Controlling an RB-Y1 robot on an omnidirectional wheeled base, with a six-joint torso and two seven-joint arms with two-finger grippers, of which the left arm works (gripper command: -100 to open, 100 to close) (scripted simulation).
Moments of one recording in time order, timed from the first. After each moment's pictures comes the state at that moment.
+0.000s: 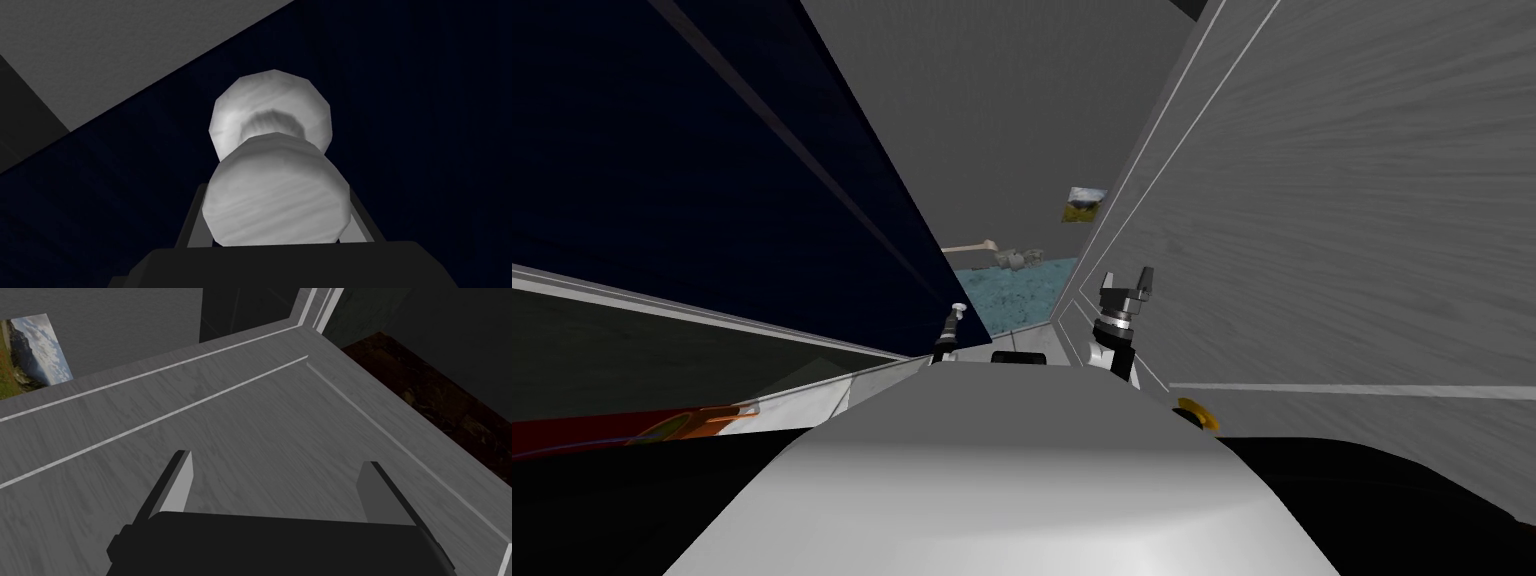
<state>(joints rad) 0.07 0.22 0.19 -0.76 0.06 -0.86 -0.27</state>
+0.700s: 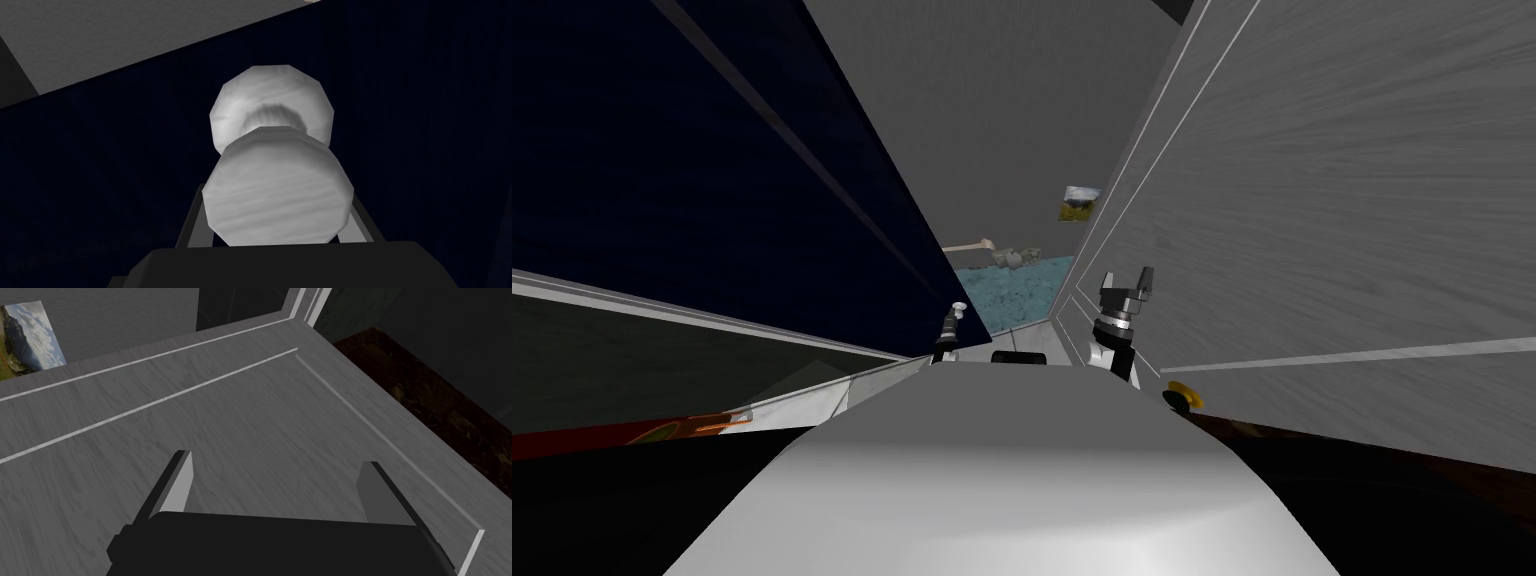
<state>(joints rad) 0.05 0.23 0.17 -0.74 0.12 -0.87 -0.12</state>
